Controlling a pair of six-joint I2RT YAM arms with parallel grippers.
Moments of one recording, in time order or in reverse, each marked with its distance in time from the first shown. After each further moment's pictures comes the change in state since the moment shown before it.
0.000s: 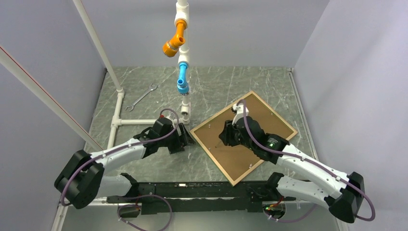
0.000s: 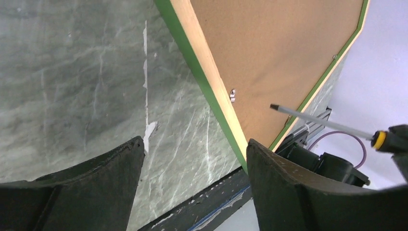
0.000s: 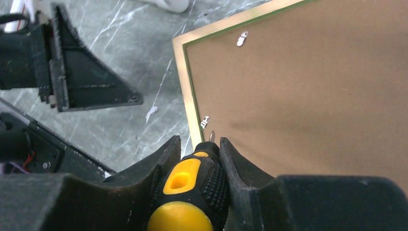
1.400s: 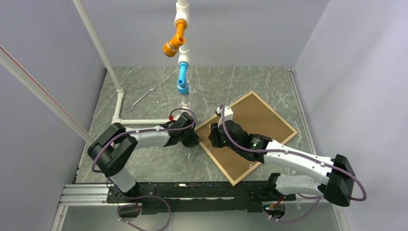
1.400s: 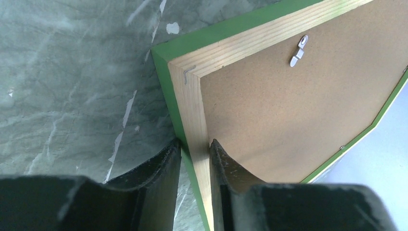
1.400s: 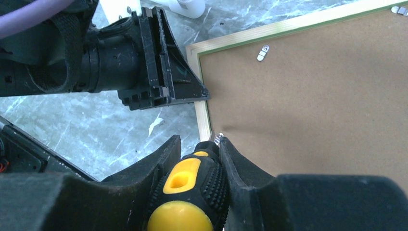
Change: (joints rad) left arm -0.135 0.439 0.274 -0.013 -0.268 -0.340; right arm 0.193 0.185 0.037 0.120 0.160 -0.020
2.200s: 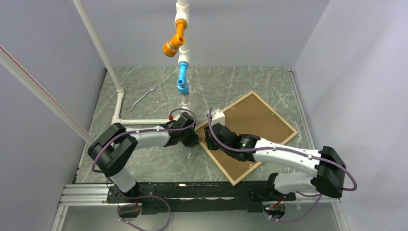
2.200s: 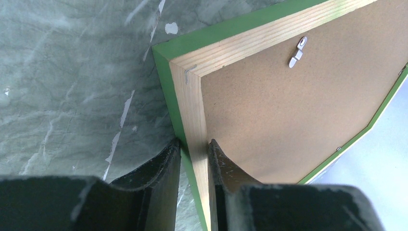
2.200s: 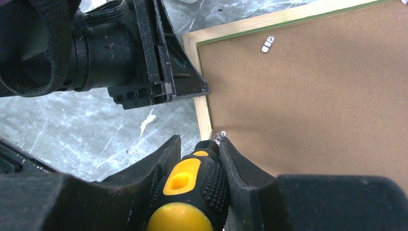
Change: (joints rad) left arm -0.005 0.003 0.000 0.007 -0.005 -0.016; right arm 0.063 0.132 0.048 -0.011 0.074 0.027
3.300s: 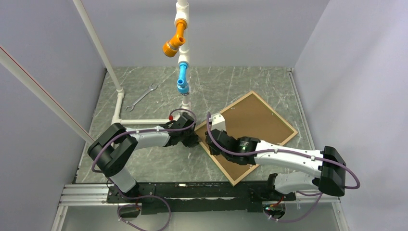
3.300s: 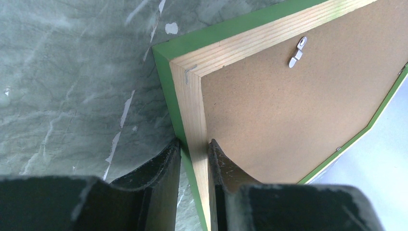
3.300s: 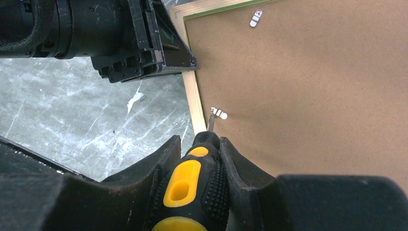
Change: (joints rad) left arm -0.001 0.001 -0.003 0.004 -0.002 -0.001; right arm 0.092 -0.006 0.040 -0.169 0.104 0.053
